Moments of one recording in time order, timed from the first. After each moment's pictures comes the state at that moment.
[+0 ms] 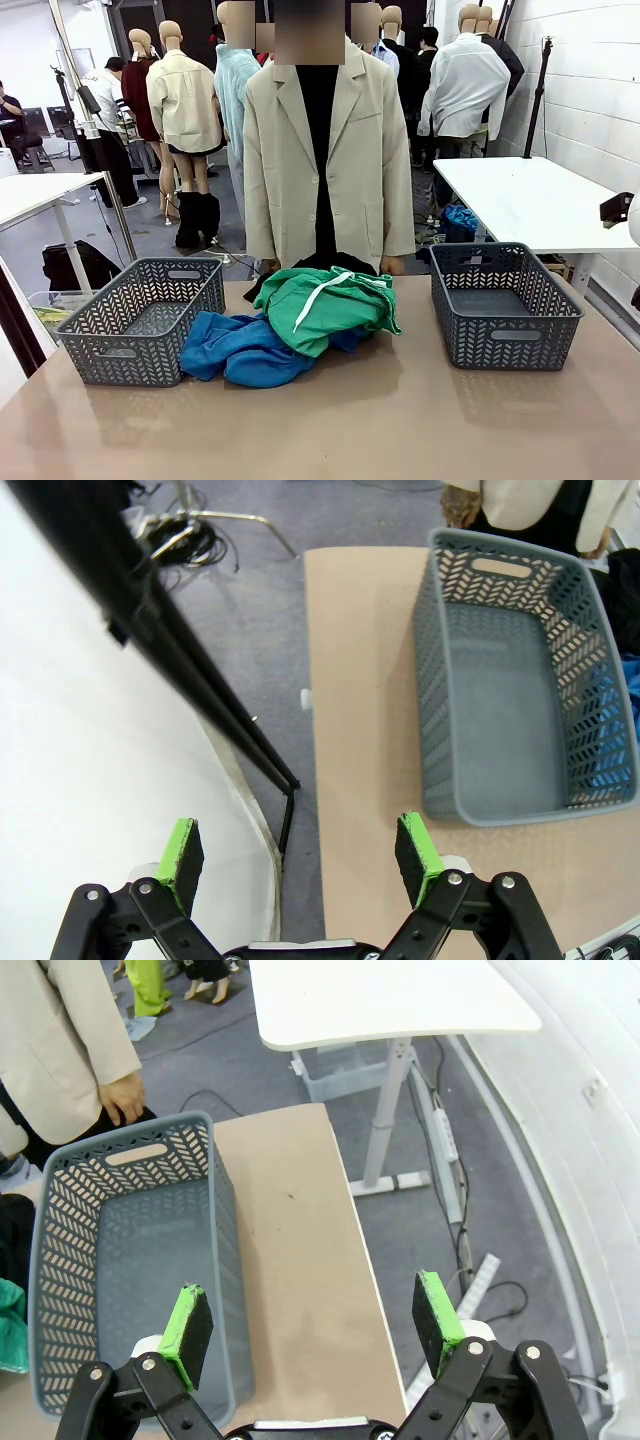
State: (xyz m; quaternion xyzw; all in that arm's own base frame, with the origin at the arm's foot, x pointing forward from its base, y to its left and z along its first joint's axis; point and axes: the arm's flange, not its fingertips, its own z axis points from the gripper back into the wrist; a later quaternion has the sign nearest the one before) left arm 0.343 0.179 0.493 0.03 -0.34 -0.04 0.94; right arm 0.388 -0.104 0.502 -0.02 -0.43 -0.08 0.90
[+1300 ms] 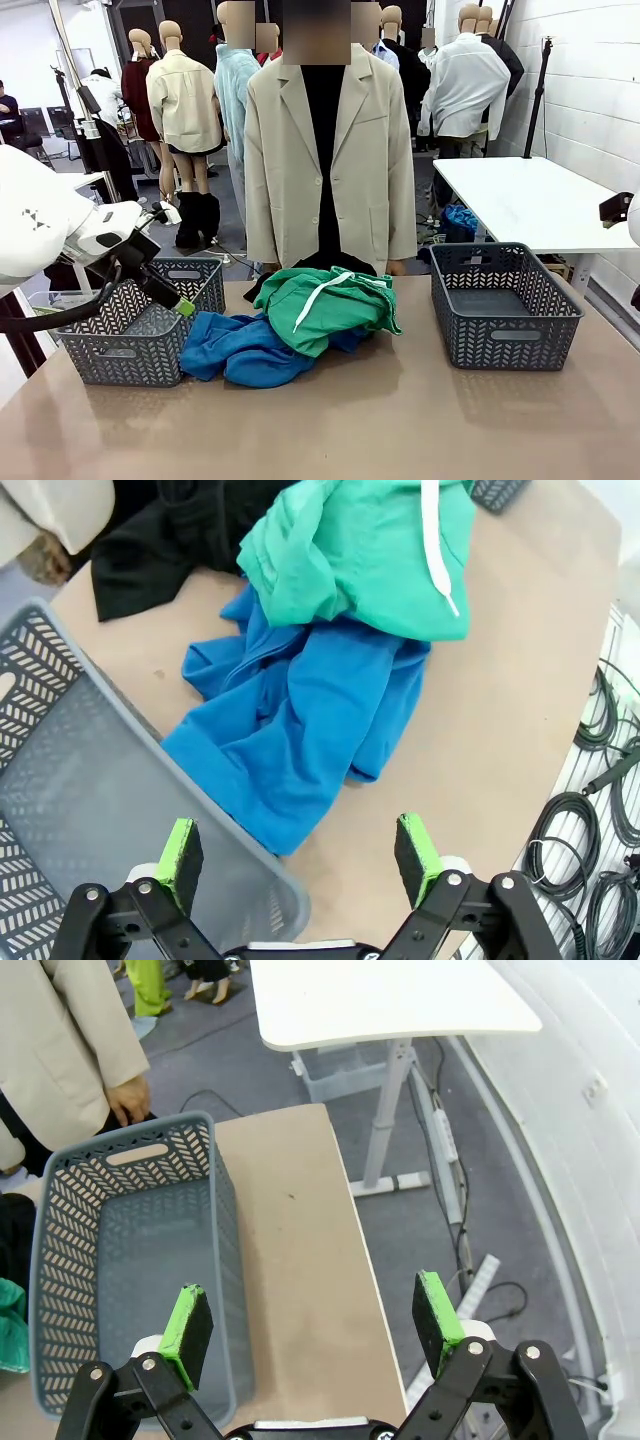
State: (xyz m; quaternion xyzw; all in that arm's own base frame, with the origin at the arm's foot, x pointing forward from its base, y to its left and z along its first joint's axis) left arm 0.407 -0.097 0.440 -0.14 -0.26 -0.42 0.86; right arm 0.388 -0.104 0.502 -0.02 -0.43 -0.08 0.90
